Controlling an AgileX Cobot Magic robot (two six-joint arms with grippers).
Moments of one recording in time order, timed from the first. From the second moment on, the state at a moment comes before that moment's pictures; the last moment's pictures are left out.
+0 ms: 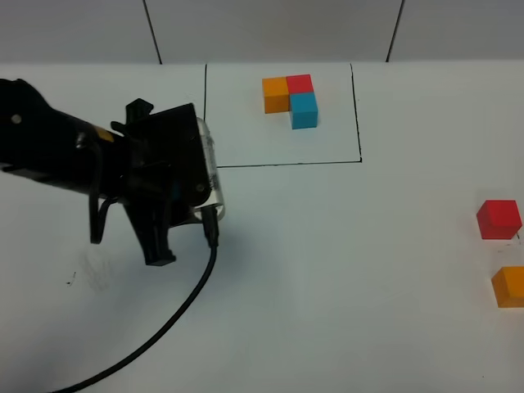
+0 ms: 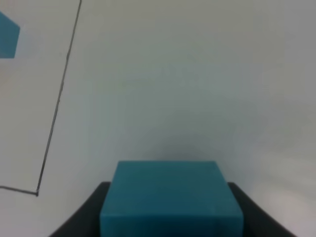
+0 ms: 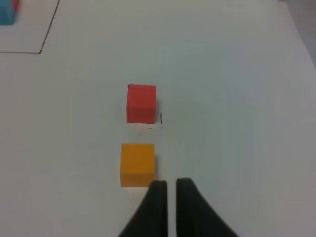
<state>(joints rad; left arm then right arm) -0.48 1.51 -0.99 -0.48 0.56 1.29 0.04 0.00 -0.50 -0.08 1.07 -0.01</state>
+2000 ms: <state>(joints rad) -0.66 2.17 -1.37 -0.47 0.61 1.25 0.04 0.00 -0.50 -0.08 1.07 -0.01</state>
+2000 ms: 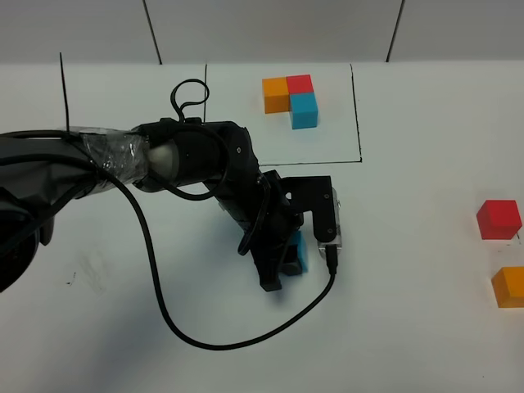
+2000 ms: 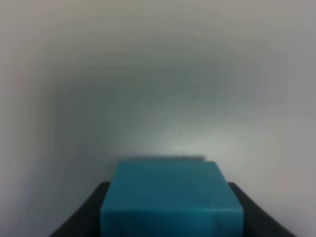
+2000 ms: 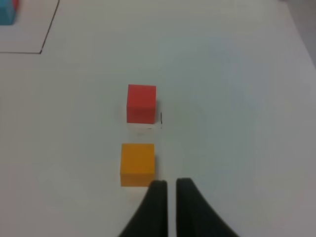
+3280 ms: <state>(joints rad) -0.67 2.21 -1.39 -0.49 0.58 1.21 0.04 0.00 -0.50 -0.08 1.07 -0.01</state>
